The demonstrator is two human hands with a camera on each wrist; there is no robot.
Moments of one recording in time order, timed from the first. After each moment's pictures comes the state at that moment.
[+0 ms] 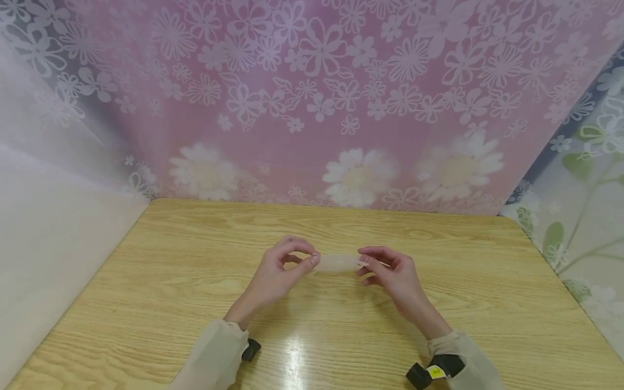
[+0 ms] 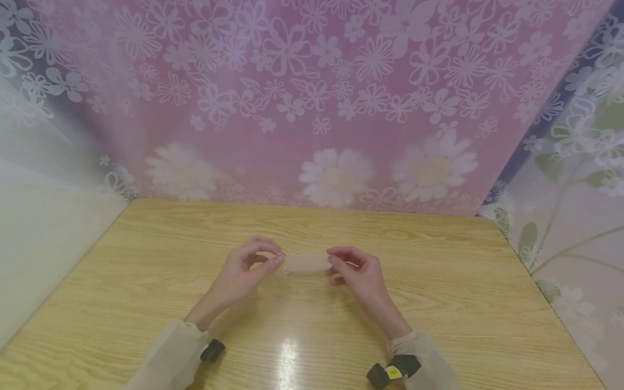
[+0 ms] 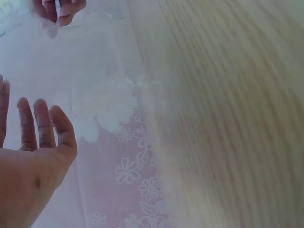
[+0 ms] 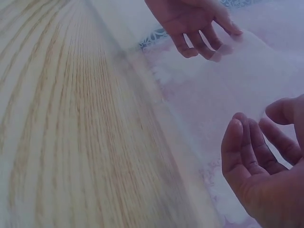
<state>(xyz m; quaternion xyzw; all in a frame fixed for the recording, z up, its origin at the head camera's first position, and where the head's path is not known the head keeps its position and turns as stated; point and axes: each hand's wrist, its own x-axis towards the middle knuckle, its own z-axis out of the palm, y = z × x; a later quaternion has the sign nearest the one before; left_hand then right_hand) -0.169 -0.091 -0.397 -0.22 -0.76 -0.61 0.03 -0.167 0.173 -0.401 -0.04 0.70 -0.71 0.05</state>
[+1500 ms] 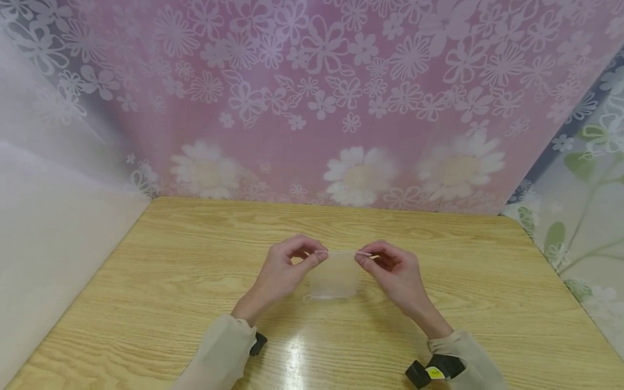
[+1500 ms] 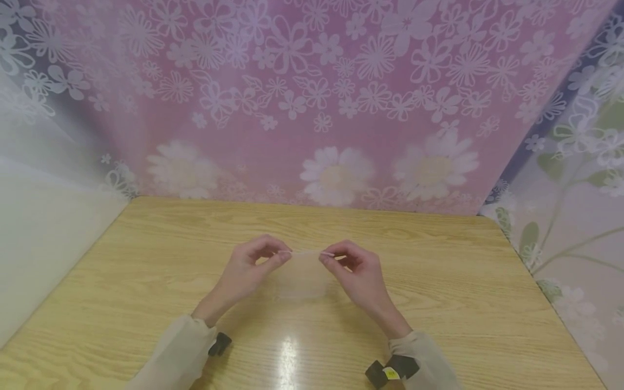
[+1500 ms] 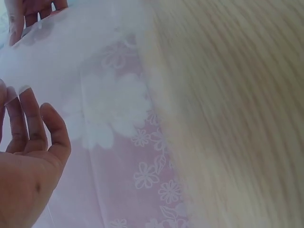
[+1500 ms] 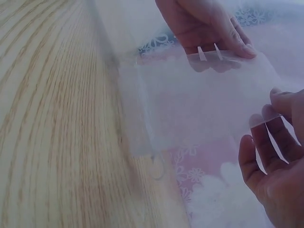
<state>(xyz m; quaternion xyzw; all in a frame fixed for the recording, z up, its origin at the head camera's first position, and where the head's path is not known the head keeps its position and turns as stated) -0.162 -0.077 -0.385 -0.24 -0.78 -0.58 0.07 -0.158 0.169 -0.390 -0.23 0.74 -0.62 -0.11</state>
